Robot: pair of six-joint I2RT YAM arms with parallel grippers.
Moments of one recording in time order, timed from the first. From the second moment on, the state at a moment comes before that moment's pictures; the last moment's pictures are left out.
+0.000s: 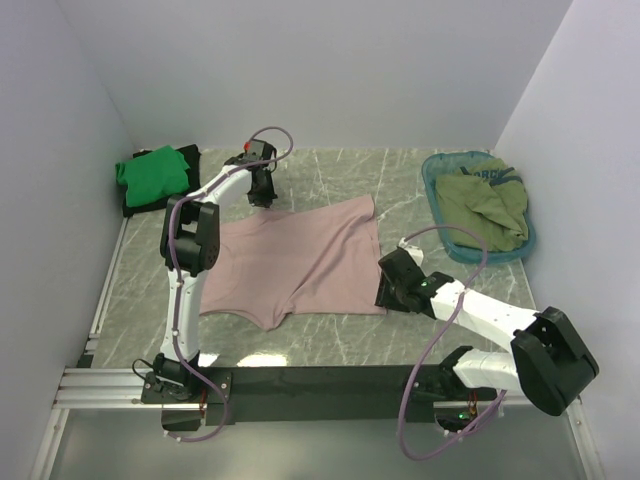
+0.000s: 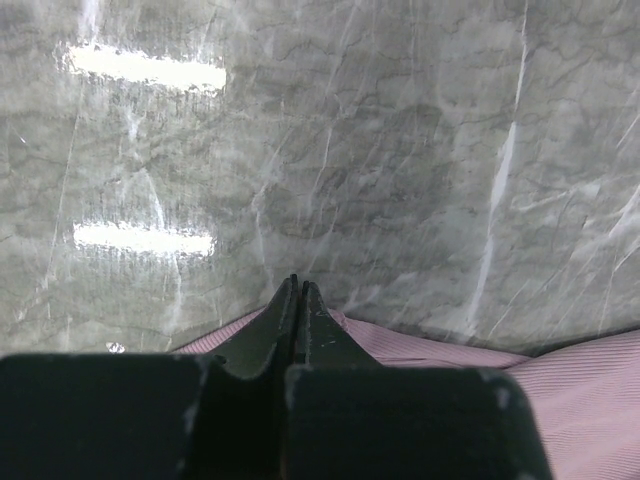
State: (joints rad) left arm -0.29 2.32 1.90 -0.62 -0.11 -0.46; right arm 0.62 1.20 0.53 -0.40 0.21 0.78
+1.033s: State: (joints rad) left arm -0.27 2.32 1.91 -0.59 -0.12 -0.47; right arm 0.65 1.01 0.45 -0.43 0.22 0.86
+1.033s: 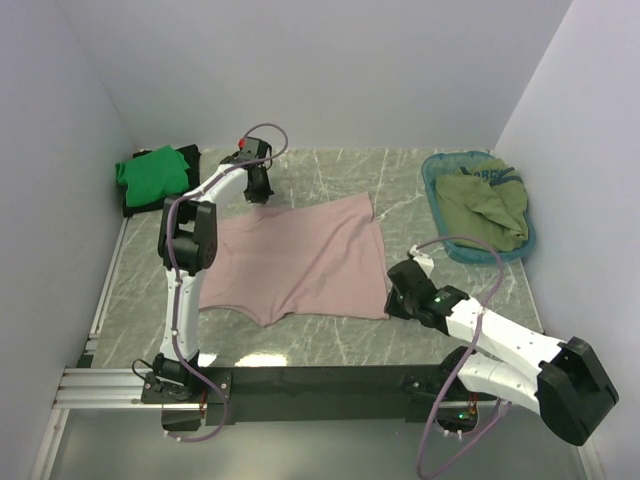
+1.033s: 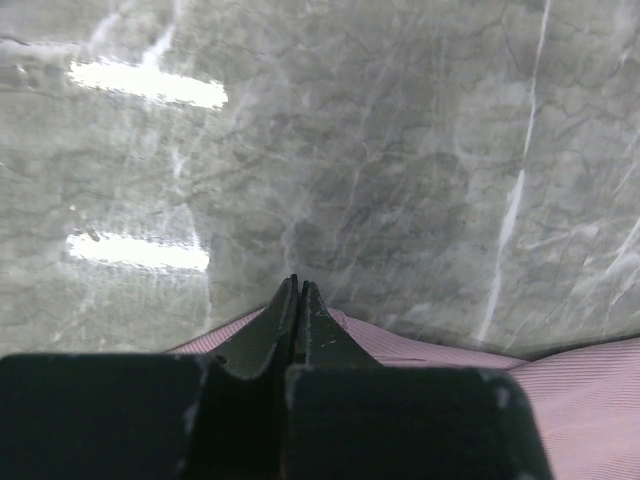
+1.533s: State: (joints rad) left arm -0.23 2.34 1.94 -0.58 -0.12 -0.47; right arm 0.70 0.90 0.41 -0.55 0.22 0.97
